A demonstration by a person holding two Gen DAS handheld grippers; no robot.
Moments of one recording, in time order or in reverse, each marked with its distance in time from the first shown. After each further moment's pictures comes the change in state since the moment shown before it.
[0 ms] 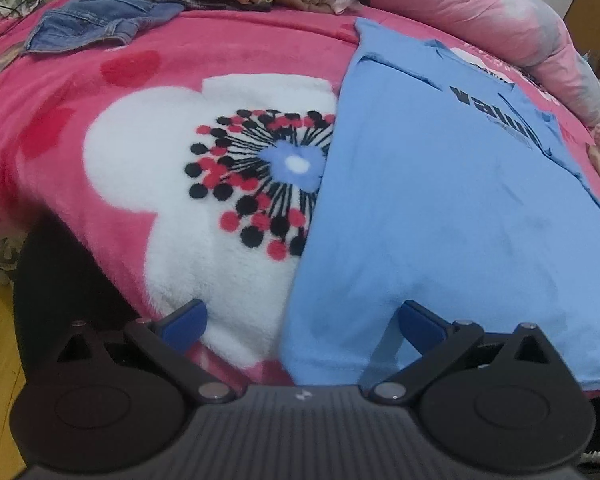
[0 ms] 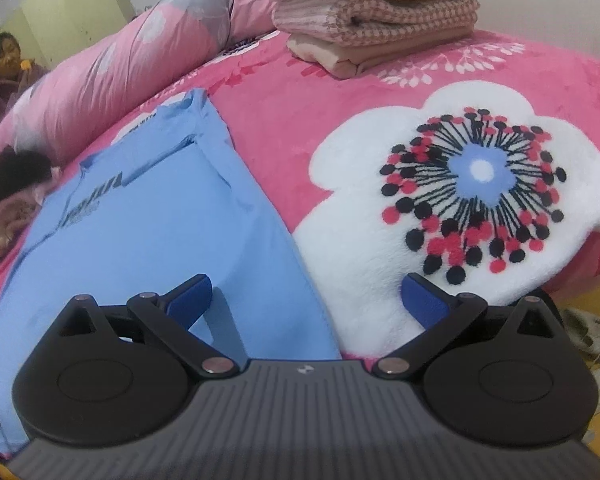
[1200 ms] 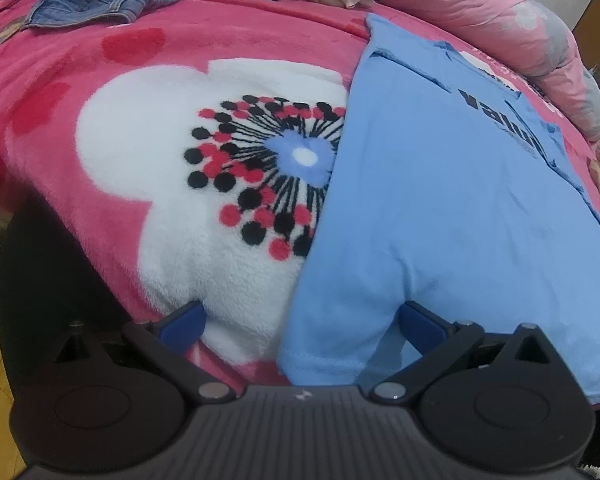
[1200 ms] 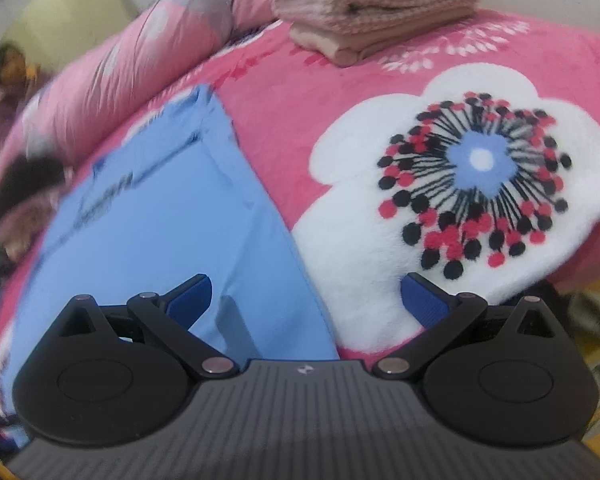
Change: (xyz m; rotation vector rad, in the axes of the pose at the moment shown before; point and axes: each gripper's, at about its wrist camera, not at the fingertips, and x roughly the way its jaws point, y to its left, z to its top) left arm 0.010 0.004 0.000 -0.058 0.009 -0.021; right arm -0.004 -0.015 0.007 0.072 0.042 0.083
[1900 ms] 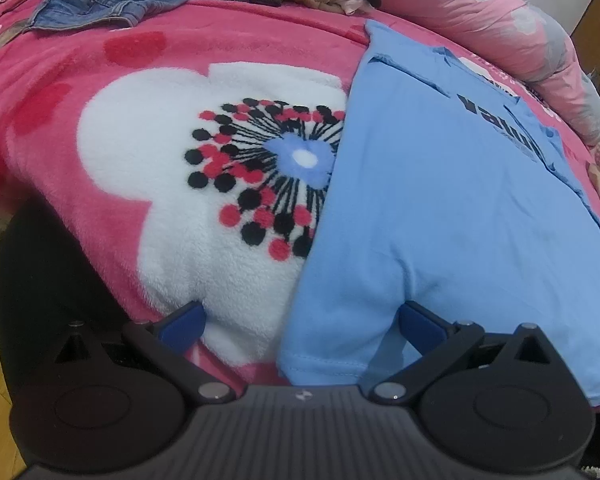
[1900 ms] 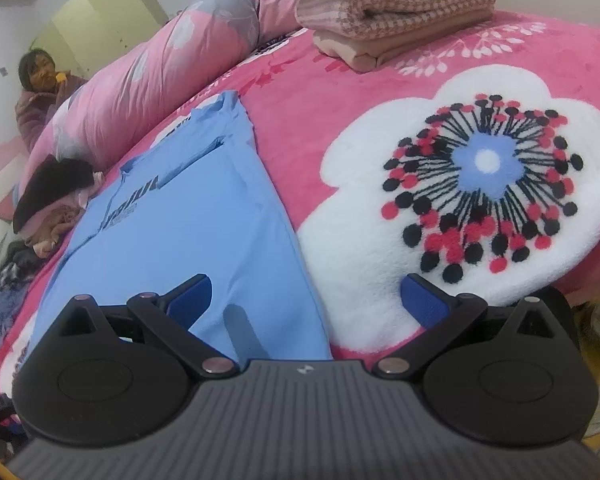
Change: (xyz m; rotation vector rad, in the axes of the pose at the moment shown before) left arm 0.002 0.002 -0.003 0.000 -0.023 -0.008; right arm -0.002 -0.017 -0.002 0.001 -0.019 0.104
